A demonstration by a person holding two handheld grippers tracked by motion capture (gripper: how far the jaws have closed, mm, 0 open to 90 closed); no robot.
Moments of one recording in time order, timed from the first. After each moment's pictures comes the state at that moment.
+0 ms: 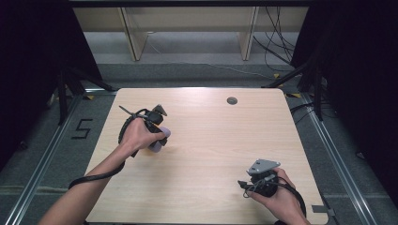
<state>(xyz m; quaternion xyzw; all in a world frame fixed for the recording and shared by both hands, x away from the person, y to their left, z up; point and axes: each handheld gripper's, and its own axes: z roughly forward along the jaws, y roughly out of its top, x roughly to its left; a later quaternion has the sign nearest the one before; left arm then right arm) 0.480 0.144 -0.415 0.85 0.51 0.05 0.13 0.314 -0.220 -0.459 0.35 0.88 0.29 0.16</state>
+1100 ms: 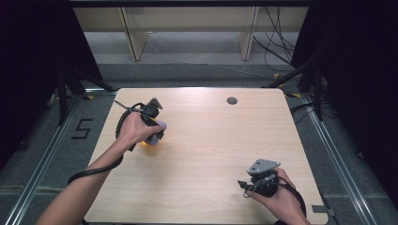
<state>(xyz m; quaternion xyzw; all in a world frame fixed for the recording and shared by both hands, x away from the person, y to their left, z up) 0.496 0.157 -0.409 0.83 0.53 0.08 0.15 0.314 -0.220 -0.458 0.35 0.88 0.29 0.16</state>
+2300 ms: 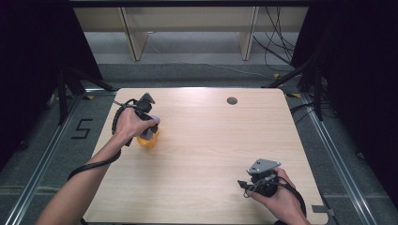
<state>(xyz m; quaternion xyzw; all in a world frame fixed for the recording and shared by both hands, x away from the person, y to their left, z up) 0.517 0.179 -0.414 0.80 0.57 0.08 0.16 0.313 -0.219 -0.457 0.36 0.87 0.30 0.15</state>
